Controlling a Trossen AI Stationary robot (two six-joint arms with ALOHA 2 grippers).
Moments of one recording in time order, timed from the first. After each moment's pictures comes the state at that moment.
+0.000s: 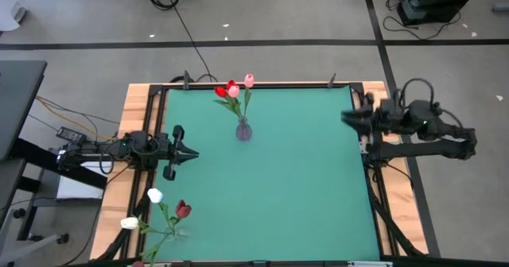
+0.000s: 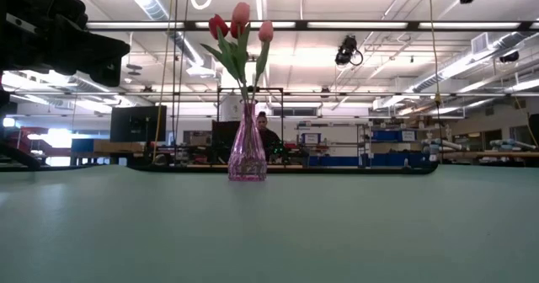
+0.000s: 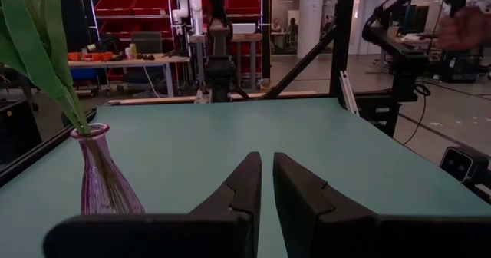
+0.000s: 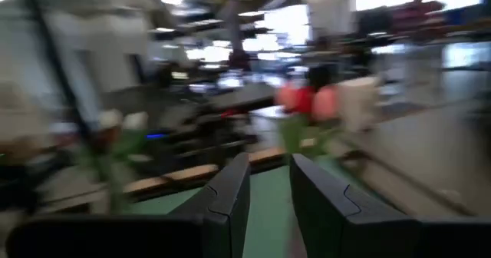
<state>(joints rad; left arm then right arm) 0.00 0.01 0.01 0.03 0.11 0.01 -0.04 0.35 0.73 -0.33 0.14 0.18</state>
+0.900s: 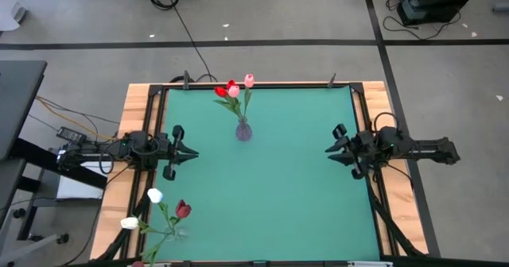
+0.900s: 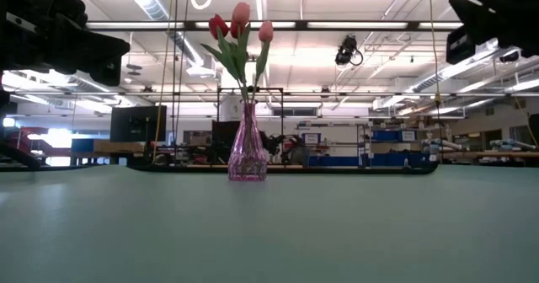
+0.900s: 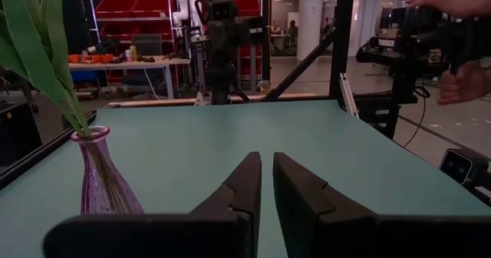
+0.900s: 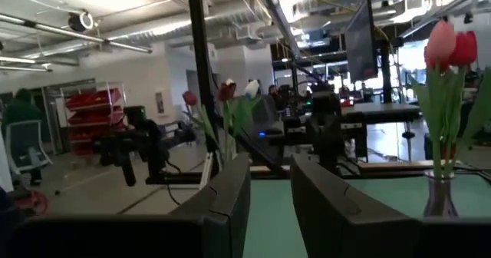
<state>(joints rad) 0.00 0.01 0.01 0.04 0.11 0.01 -0.01 0.00 0.02 0.25 -0.25 0.19</state>
